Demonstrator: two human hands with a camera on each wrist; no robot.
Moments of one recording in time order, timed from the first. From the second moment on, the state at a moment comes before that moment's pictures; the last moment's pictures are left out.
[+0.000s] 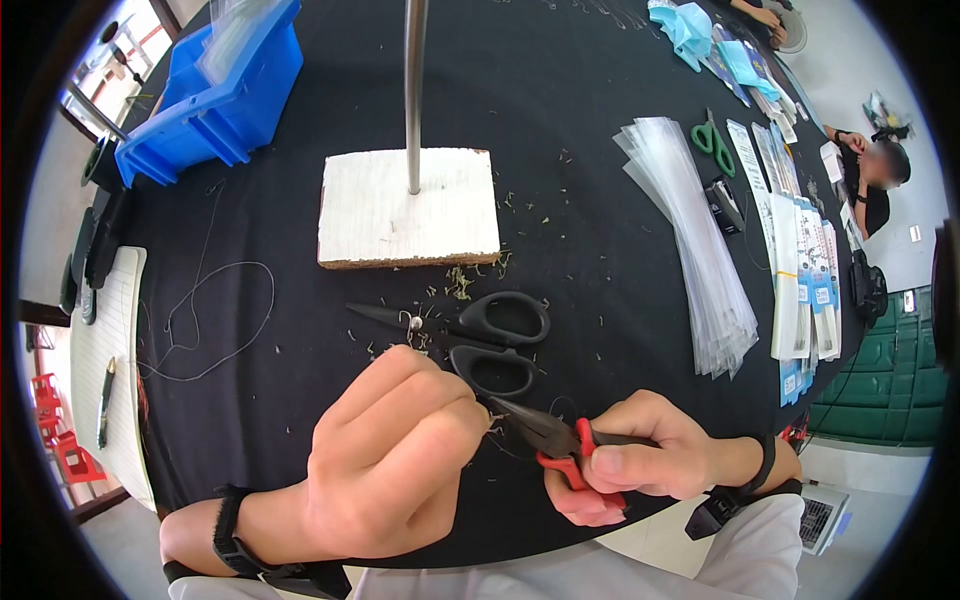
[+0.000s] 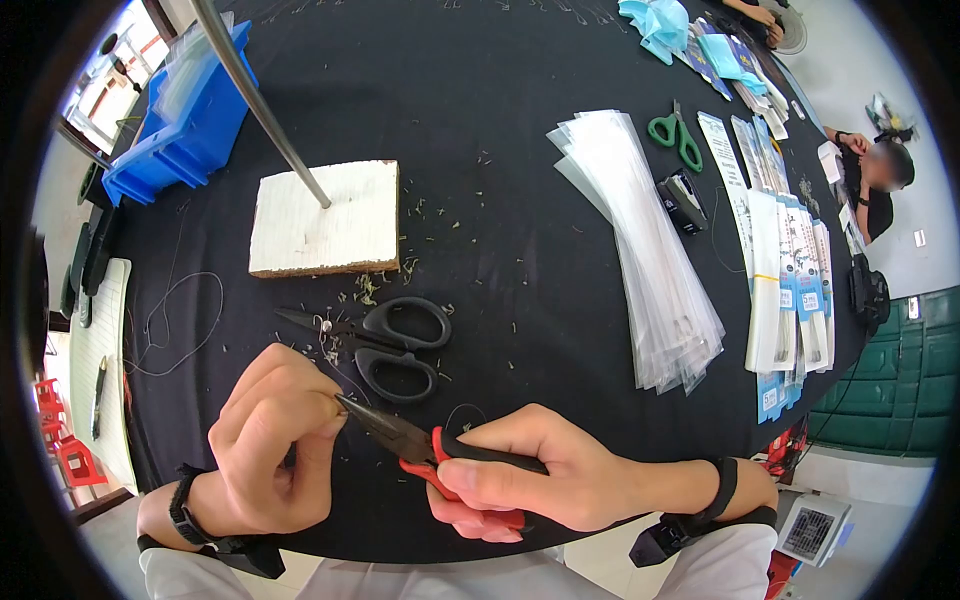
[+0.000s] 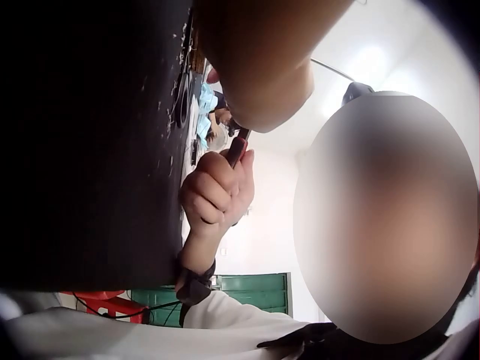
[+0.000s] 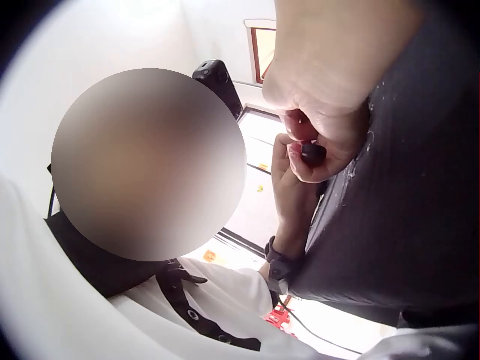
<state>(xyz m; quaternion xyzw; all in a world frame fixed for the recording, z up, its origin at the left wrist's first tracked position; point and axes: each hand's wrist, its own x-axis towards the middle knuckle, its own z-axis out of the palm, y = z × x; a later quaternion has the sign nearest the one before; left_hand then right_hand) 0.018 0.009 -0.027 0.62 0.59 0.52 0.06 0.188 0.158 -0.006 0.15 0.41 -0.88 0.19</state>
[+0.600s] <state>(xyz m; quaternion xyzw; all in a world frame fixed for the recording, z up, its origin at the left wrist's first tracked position) 0.019 0.005 -0.030 0.55 0.59 0.57 0.13 0.183 0.164 -0.006 0.08 0.55 -0.82 0.13</state>
